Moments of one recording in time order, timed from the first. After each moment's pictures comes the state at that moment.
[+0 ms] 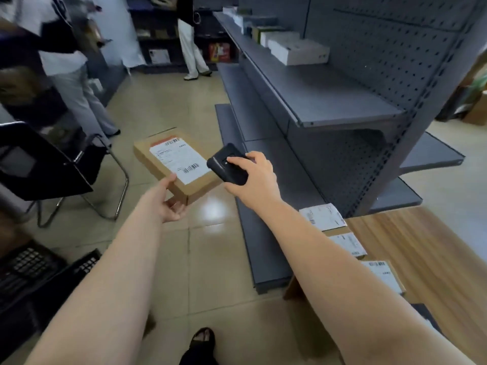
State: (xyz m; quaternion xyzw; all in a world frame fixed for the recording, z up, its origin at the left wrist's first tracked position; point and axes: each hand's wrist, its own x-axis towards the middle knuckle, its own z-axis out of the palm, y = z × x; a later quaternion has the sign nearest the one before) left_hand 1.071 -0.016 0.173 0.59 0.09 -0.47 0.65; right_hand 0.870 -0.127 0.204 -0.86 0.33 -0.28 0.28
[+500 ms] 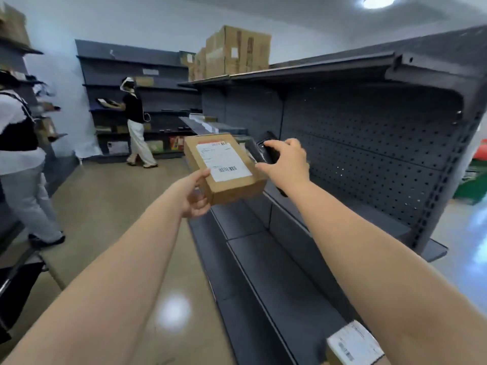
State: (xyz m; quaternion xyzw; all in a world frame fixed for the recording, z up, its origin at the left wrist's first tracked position) left_hand 1.231 -0.232 0.380 0.58 -0.21 -0.52 0.59; right_hand 1.016 -0.309 0.424 -0.78 0.45 -0.43 0.10
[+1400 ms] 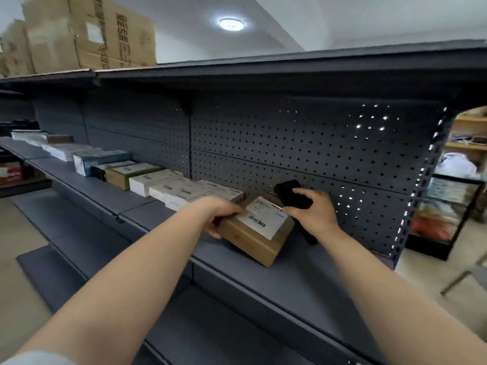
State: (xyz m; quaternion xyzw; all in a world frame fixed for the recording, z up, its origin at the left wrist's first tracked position) left_hand 1.148 -0.608 0.386 0.62 -0.63 -0.45 0.13; right_hand 0.921 -0.532 0.361 -0.55 0.66 -0.50 0.08
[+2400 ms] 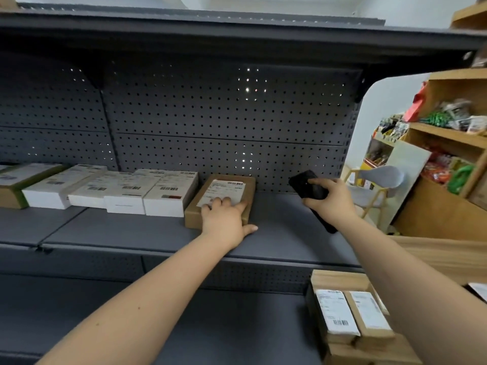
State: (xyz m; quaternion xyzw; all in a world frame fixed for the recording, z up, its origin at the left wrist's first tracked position) left_hand 1.144 -0.577 0.322 0.35 -0.93 0.04 0.07; right_hand 0.939 -0.421 0.343 -0.36 0.83 -0.42 -0.06
